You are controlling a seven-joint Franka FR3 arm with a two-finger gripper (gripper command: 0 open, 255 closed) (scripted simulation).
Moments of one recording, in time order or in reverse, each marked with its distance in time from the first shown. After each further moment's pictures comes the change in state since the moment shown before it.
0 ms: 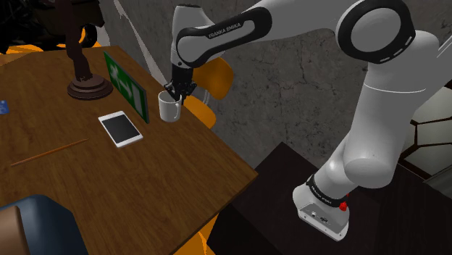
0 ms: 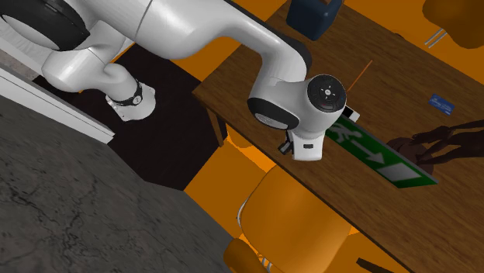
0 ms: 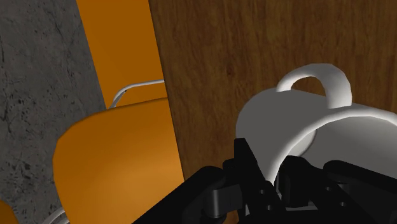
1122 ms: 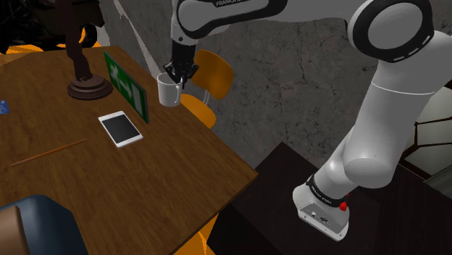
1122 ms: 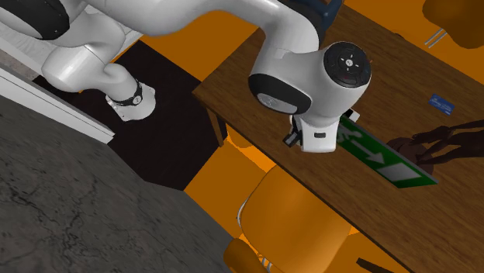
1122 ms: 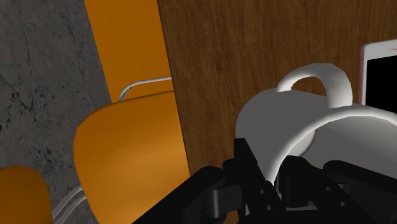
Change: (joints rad) arm -0.004 -0.076 0.005 0.097 0.013 -0.171 -0.002
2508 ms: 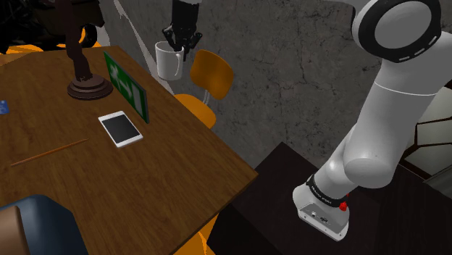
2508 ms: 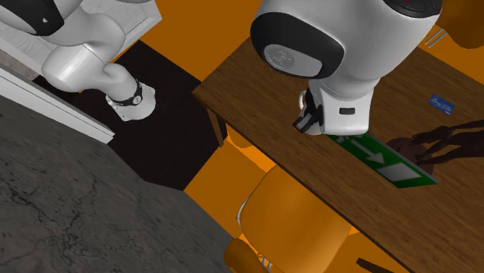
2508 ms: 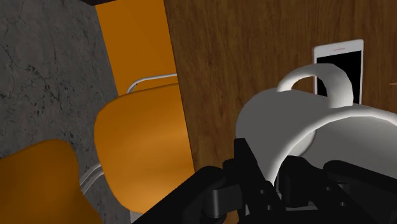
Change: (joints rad) arm 0.001 -0.027 0.003 0.250 0.004 -0.276 0.005
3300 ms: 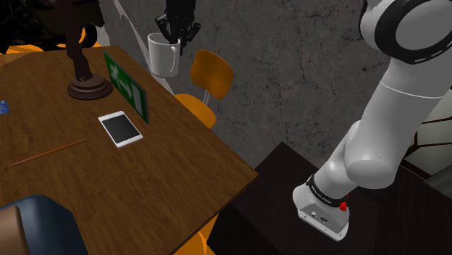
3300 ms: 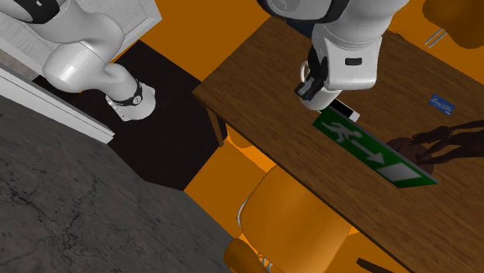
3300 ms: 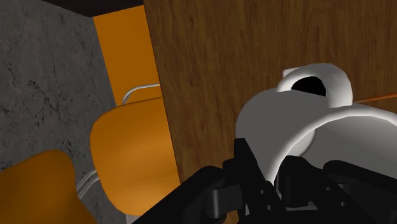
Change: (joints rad) arm 0.049 -0.057 0.030 0.021 0.001 -0.075 0.080
